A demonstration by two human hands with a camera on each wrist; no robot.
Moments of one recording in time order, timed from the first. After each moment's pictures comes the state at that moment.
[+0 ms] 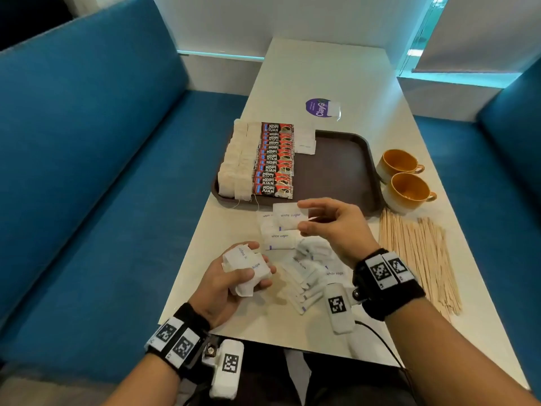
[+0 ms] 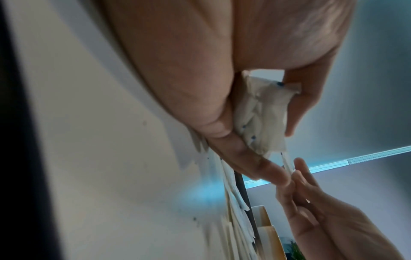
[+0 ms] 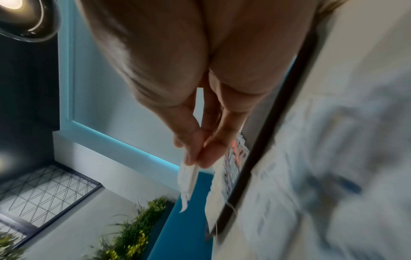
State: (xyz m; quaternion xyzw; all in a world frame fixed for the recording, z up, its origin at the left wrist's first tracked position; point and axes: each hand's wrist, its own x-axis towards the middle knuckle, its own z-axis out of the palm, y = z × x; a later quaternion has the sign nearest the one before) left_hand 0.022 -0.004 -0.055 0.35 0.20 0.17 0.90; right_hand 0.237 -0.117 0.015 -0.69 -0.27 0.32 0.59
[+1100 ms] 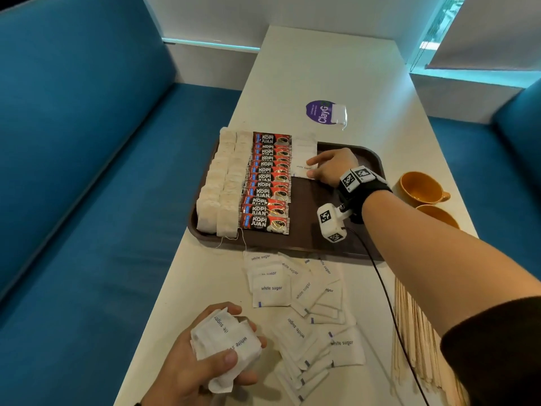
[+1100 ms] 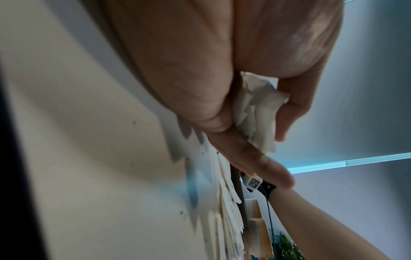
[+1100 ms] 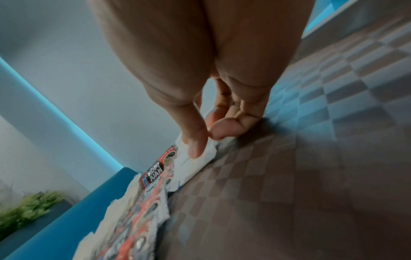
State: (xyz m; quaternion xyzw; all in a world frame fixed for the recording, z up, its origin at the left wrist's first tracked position) left_hand 0.027 0.009 -0.049 0.34 0.26 0.11 0.90; right_hand 0.446 0.058 -0.015 -0.88 -0.25 0.23 0.34
